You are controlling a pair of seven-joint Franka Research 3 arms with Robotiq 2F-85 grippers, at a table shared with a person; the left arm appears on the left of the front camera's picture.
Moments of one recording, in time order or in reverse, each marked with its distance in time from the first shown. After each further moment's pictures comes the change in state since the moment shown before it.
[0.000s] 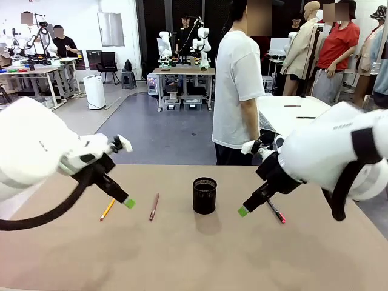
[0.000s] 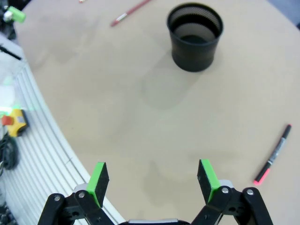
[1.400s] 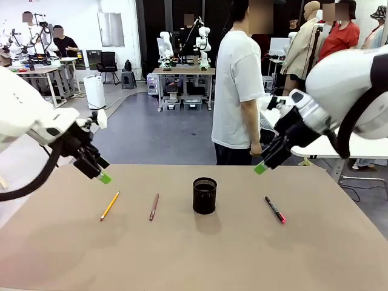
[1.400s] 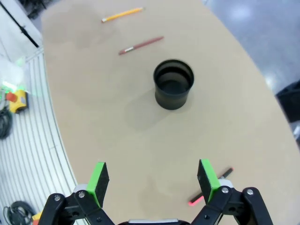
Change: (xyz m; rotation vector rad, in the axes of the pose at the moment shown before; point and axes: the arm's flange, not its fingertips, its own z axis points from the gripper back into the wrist) left arm 0.018 0.066 0.061 -0.080 -0.016 -0.317; right arm 0.054 -0.055 0.088 0.029 -0.090 0.292
